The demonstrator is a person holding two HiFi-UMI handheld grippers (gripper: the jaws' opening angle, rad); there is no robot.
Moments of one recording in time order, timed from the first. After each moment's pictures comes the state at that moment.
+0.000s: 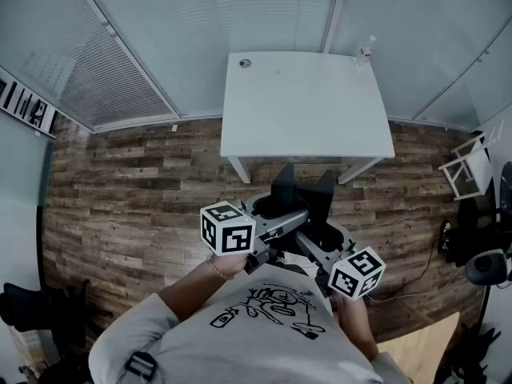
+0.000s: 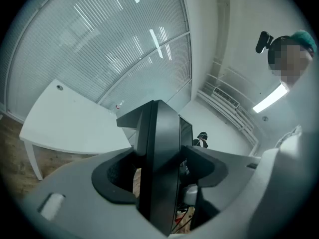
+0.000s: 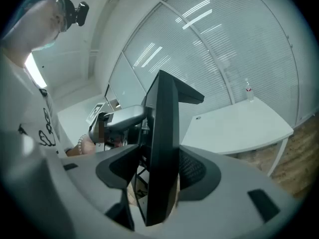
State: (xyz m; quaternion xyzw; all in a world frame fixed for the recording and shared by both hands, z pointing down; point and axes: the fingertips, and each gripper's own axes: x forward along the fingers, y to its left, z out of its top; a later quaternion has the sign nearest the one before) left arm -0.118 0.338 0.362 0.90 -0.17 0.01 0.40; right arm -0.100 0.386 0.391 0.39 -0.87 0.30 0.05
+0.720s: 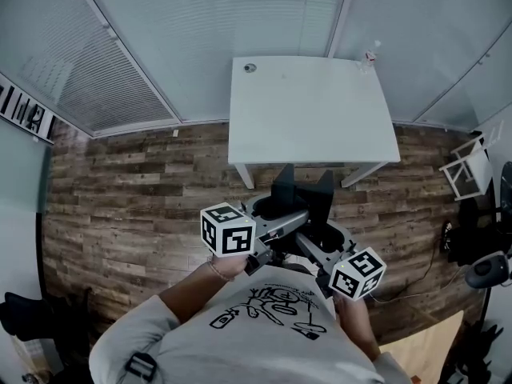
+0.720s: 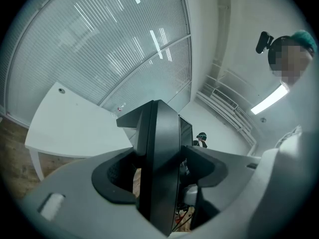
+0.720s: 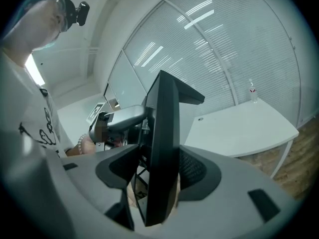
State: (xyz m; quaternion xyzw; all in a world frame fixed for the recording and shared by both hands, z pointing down) left arm -0.160 0.315 0.364 0.90 -0.16 0.01 0.40; right arm -0.143 0.363 0.392 0.40 -0.87 0.30 0.05
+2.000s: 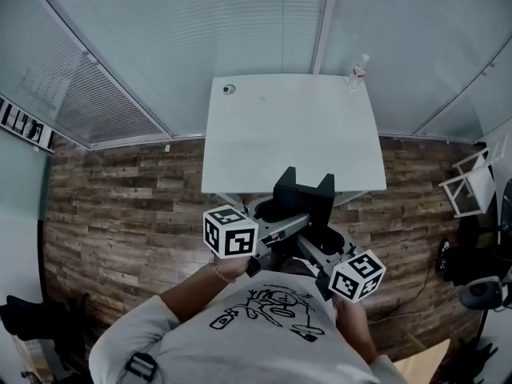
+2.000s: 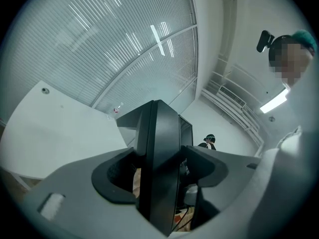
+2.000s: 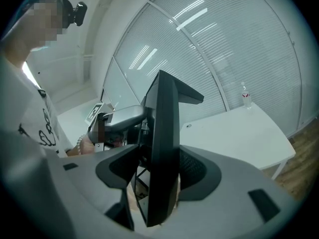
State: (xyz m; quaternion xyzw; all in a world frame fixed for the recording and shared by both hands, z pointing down) left arm -0.026 0.203 0.369 0.90 -0.17 0.02 0.40; right arm -0.009 0.251 0.400 0.39 -0.87 0.31 0.04
